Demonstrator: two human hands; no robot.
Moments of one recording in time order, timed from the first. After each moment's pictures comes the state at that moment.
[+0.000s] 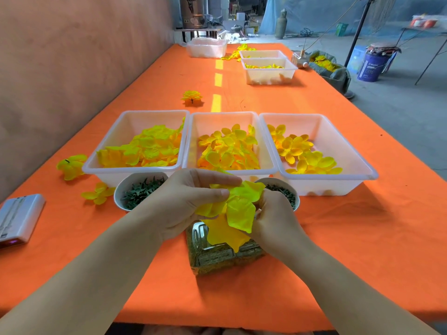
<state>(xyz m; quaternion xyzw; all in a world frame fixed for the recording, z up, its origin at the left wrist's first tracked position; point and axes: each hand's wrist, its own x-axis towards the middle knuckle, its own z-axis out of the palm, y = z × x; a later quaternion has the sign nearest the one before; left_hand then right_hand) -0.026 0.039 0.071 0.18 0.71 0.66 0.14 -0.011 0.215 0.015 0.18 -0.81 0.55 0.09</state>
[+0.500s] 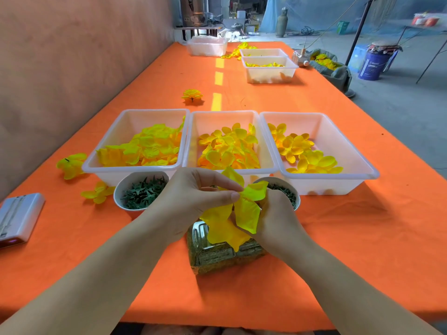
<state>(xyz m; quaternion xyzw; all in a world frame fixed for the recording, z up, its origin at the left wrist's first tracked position) -0.025 0.046 0.064 0.13 0.73 0.66 0.09 -0.013 0.220 0.017 0.16 -0.83 0.53 0.07</state>
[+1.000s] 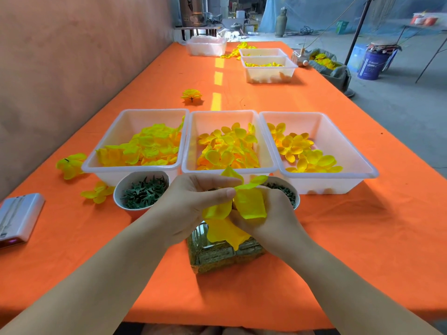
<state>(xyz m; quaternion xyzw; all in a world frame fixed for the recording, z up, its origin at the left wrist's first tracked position) -0.024 0.044 0.053 0.08 0.64 0.74 0.17 -0.012 0.222 0.016 0.16 -0.84 0.51 0.08</state>
